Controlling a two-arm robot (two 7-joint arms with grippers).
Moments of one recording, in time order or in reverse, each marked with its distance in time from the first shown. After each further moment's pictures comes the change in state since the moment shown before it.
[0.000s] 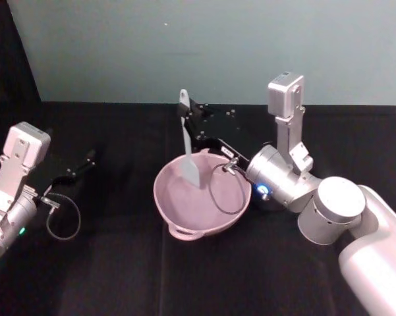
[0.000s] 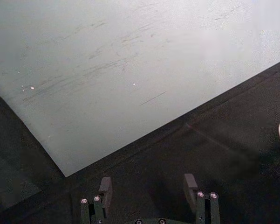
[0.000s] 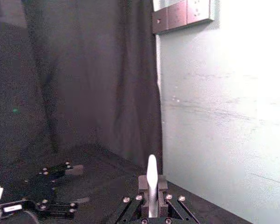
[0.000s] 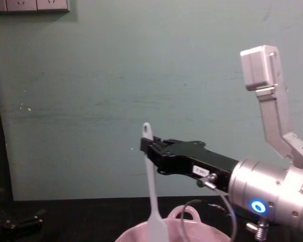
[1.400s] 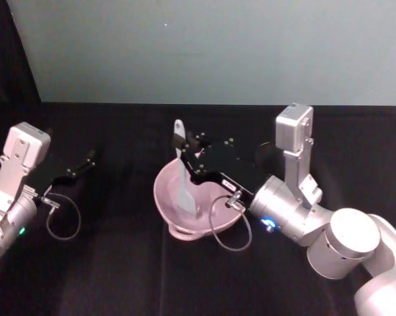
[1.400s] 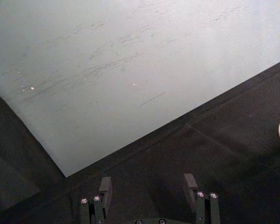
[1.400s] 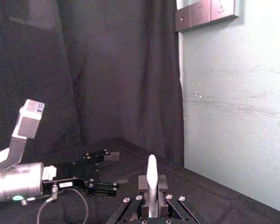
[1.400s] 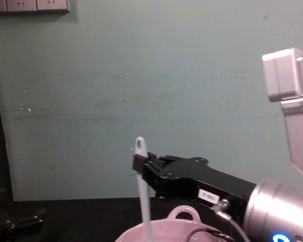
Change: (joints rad) left arm 0.000 0.000 0.000 0.000 0.000 0.000 0.000; right arm -0.146 0.078 -0.019 -0.195 0.025 0.028 0.026
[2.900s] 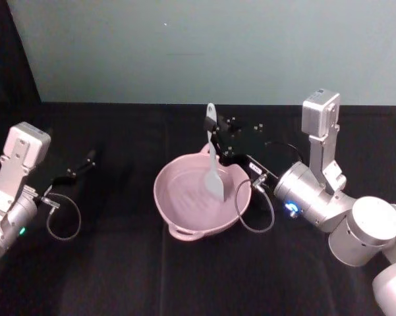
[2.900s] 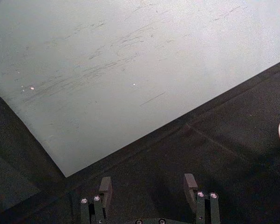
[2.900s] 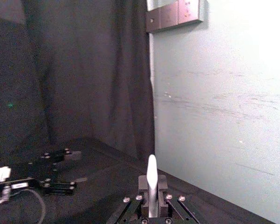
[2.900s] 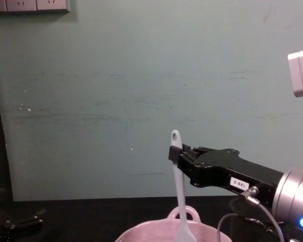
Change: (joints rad) left arm 0.000 0.000 0.000 0.000 0.000 0.000 0.000; right arm 0.032 0.019 0.066 0.053 -0.012 -0.012 -0.026
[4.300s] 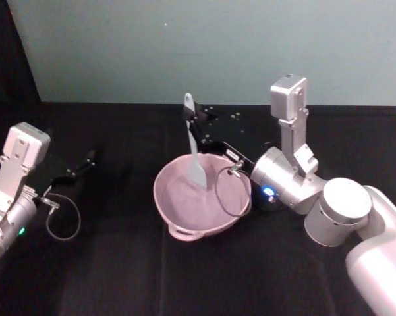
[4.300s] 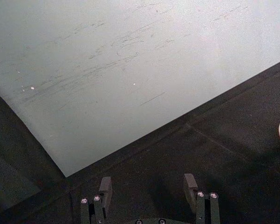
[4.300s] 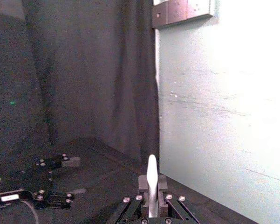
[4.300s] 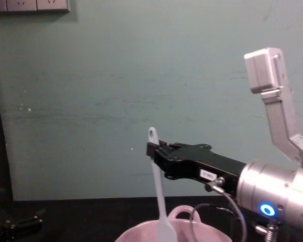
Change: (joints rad) left arm 0.000 0.000 0.000 0.000 0.000 0.000 0.000; right arm 0.108 -0.073 -0.046 0.128 -0.025 -0.003 -0.003
